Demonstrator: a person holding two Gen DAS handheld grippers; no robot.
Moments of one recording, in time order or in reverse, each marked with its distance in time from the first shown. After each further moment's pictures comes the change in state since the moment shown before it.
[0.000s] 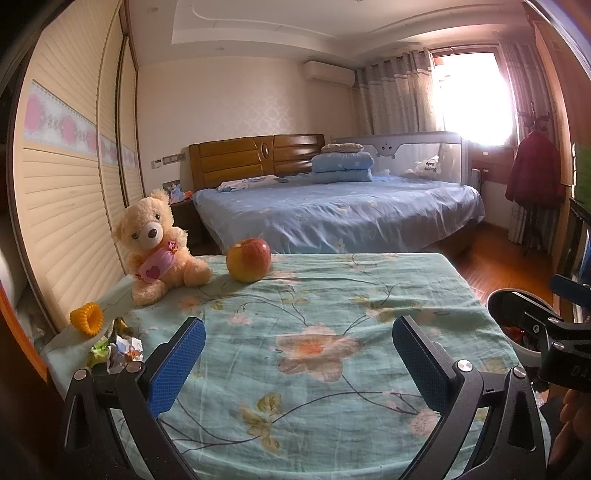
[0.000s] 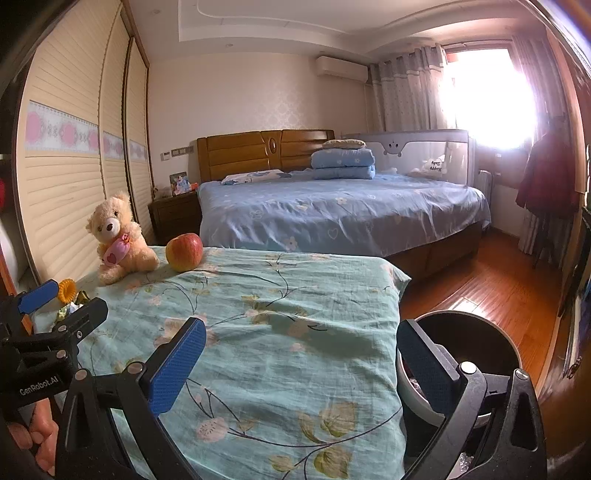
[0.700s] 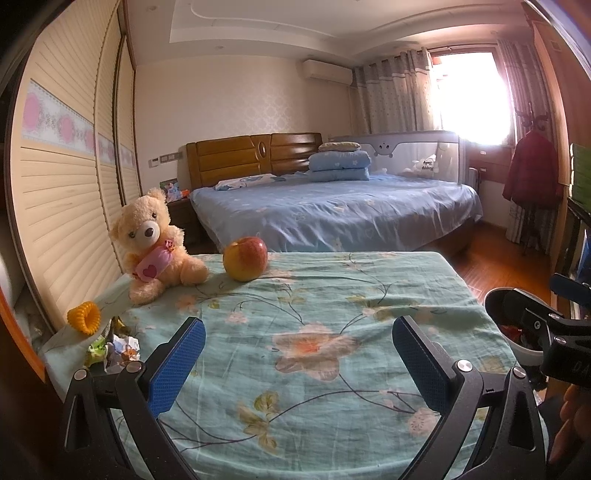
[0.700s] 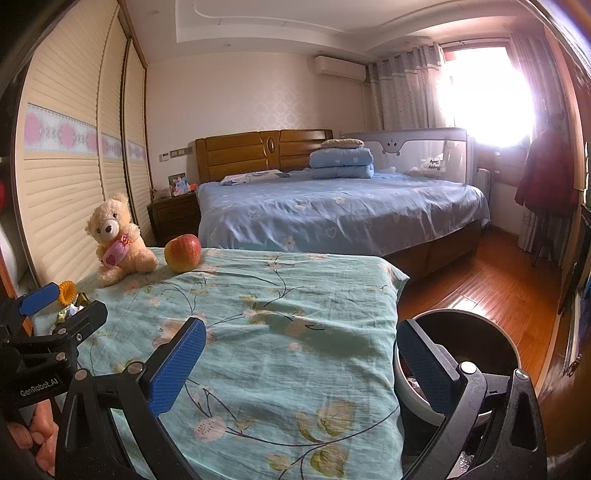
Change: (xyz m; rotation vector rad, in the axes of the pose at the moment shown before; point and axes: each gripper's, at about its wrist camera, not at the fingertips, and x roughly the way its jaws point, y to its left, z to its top) left arm 0.001 0.000 -0.001 0.000 0.004 -0.015; right arm -0.001 -0.003 0.000 0.002 0.001 -0.002
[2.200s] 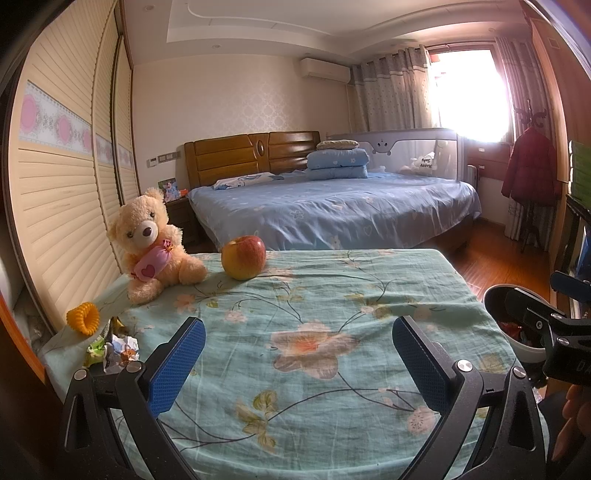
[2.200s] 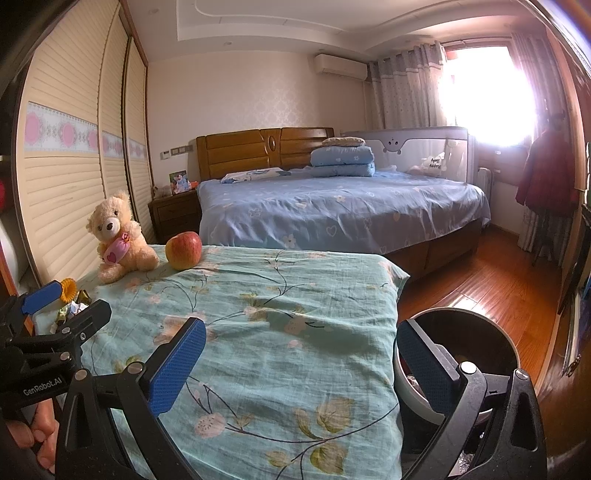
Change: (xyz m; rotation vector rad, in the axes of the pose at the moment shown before) left arm 0.000 0.000 0.000 0.005 0.003 -0.004; right arm -0.003 -0.004 0.000 -0.001 0.003 0.001
